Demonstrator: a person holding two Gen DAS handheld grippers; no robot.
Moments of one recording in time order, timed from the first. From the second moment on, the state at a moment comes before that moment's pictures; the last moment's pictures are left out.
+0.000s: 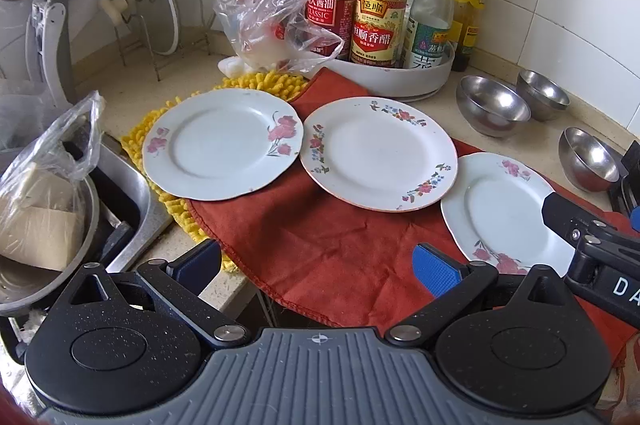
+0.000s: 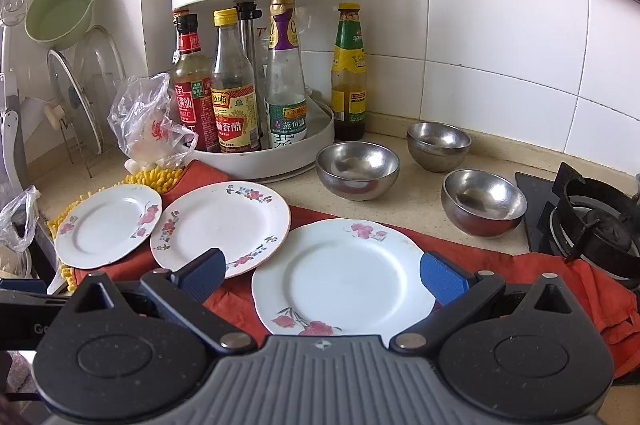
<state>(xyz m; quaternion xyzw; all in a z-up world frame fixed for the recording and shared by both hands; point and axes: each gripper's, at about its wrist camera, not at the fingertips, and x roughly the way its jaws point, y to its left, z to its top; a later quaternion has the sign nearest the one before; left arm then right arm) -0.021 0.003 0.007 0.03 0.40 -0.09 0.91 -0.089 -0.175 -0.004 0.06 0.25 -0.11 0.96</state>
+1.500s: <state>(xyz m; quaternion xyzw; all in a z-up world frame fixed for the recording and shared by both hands) 0.025 -0.039 -0.004 0.00 0.43 -0.05 0.90 -0.029 -0.217 -0.012 0.04 0.27 -0.06 0.96</state>
